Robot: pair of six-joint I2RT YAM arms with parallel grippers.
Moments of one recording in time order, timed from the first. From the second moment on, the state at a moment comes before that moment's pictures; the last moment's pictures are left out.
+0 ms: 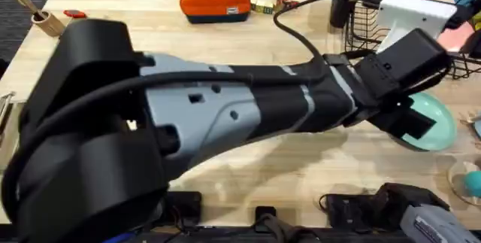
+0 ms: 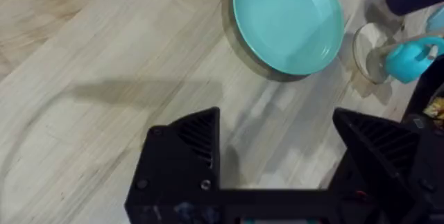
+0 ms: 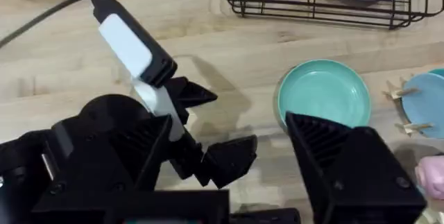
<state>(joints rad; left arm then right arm) -1.14 1.84 1.36 -0.21 0.08 -0.40 -0.17 0.88 1.60 -1.49 -0.08 0.04</state>
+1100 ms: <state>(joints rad) -1.14 1.94 1.37 -0.05 0.08 -0.43 -0.17 0.88 1.81 -1.54 0.00 0.03</state>
